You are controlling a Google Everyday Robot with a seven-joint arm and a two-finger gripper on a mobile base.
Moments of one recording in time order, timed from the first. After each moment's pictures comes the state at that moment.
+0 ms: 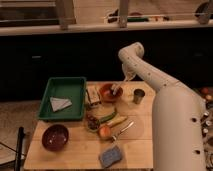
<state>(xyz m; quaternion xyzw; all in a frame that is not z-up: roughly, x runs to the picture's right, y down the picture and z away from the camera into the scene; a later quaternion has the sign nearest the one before) 0.169 -0.063 0.932 -0.20 -0.01 -0.27 0.94</state>
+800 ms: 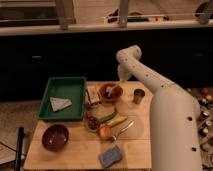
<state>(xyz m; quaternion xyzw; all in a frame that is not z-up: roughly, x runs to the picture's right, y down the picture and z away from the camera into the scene) 0.133 -0.051 0.945 -0.20 -0.08 -0.31 0.92</state>
